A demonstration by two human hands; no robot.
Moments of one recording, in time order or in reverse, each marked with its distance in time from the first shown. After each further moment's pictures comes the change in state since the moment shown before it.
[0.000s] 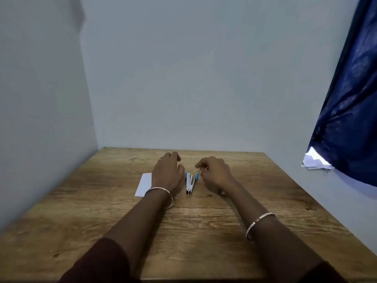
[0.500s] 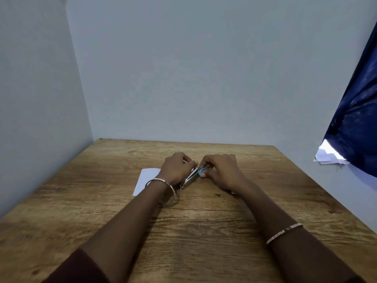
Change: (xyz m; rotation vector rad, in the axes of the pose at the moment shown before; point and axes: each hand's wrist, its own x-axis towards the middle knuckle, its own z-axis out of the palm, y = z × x) left_hand 0.023 -0.009 0.020 -0.384 -0.317 -0.246; right_hand 0.006 0.011 0.006 -0.085 -0.068 -0.164
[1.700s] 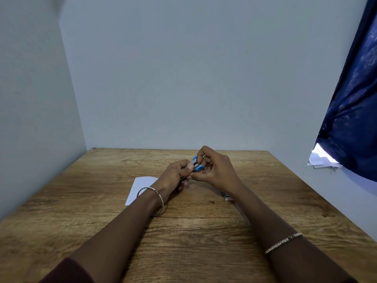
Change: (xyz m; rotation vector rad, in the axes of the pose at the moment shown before) left_hand -0.020 0.009 0.000 -0.570 -0.269 0.124; right_hand 0.003 0.005 0.002 0.523 0.235 -0.188
